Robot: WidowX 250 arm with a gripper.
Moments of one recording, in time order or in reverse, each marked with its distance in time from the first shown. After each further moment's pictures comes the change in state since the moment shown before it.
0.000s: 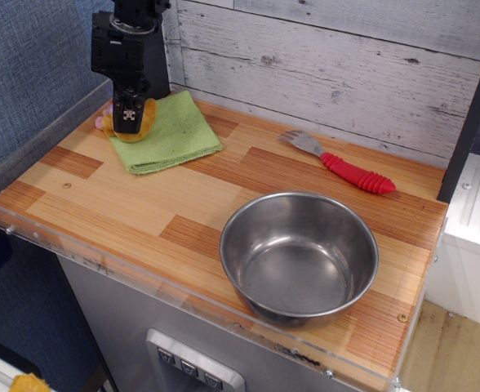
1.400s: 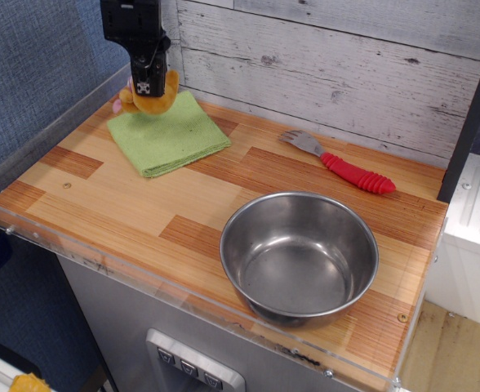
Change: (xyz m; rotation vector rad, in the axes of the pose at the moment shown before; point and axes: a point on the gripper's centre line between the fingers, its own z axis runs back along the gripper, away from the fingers) arm -0.016 0.020 0.056 -0.079 0.128 -0.125
